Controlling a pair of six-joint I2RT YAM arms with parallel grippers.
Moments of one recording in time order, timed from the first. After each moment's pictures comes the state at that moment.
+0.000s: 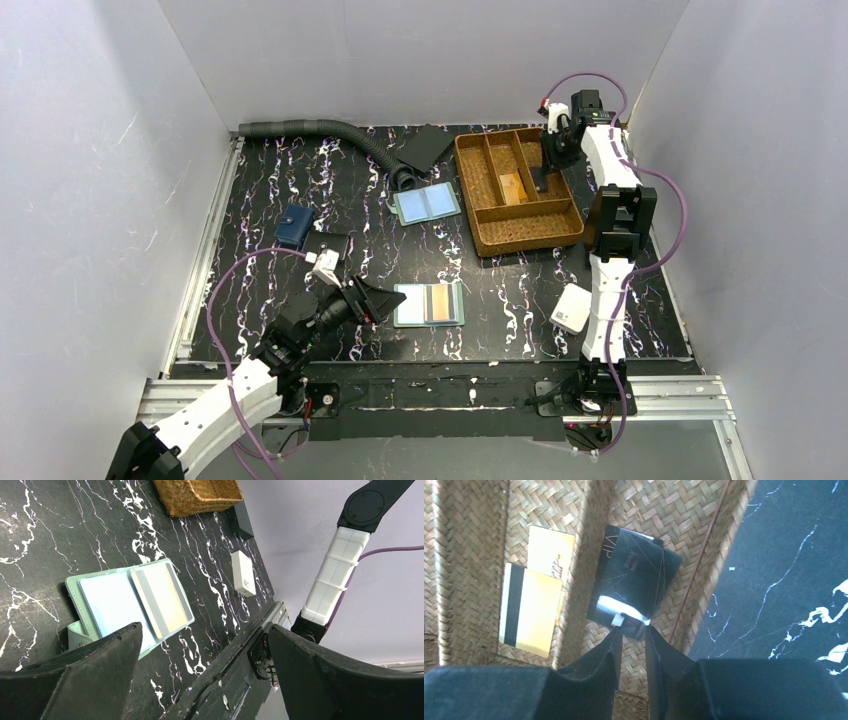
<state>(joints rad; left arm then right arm) -0.63 0.56 0.09 0.31 0.21 -0.90 0.00 2.45 2.33 -0.94 -0.34 -0.34</state>
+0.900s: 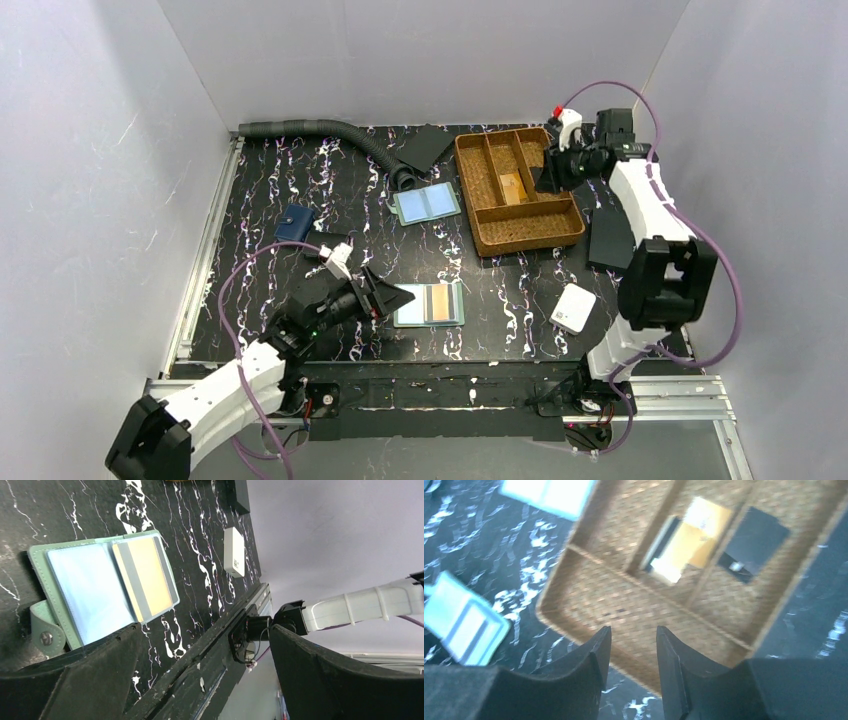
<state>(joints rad) -0.62 0.72 0.16 0.31 0.31 -1.01 0.00 1.76 1.59 -0.72 -0.57 -0.39</state>
